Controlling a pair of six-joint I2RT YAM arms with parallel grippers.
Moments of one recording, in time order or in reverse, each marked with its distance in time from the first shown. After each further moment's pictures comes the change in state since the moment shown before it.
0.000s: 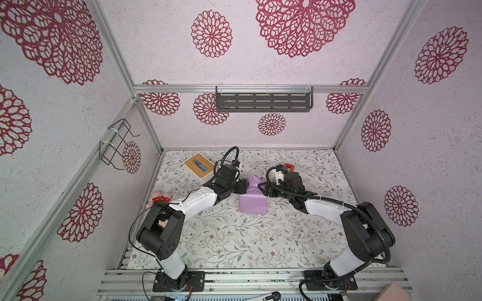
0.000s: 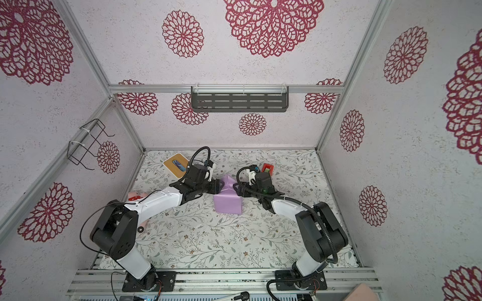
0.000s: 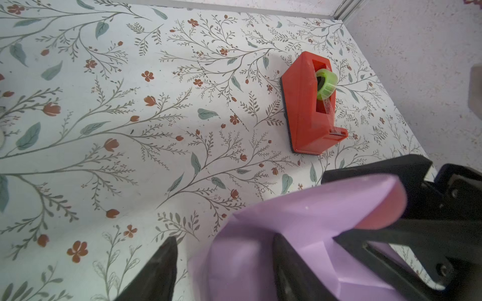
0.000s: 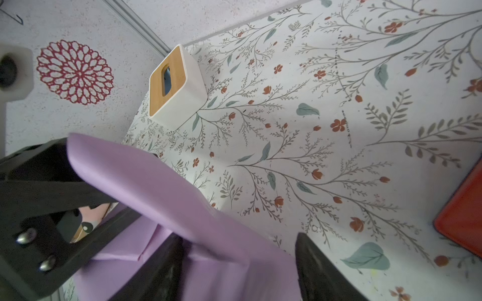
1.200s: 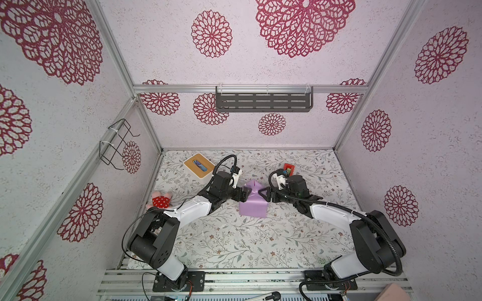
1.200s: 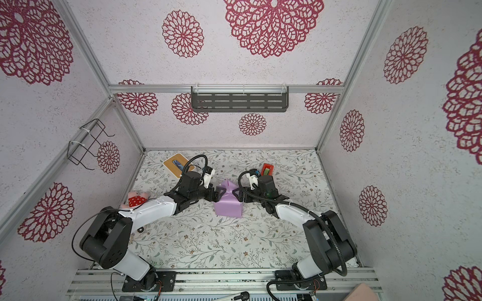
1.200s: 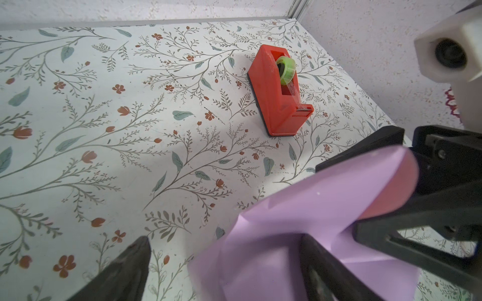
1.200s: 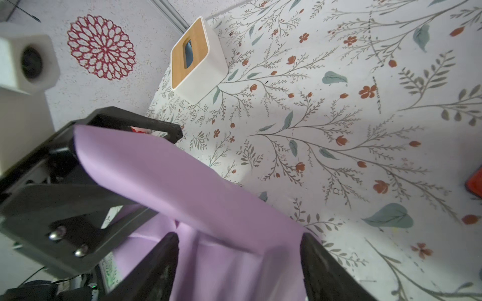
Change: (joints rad) left arm 0.015 -0.081 -0.174 0.181 0.120 0.131; right arm -0.018 -0.109 -0.061 -0.065 -0.121 0.017
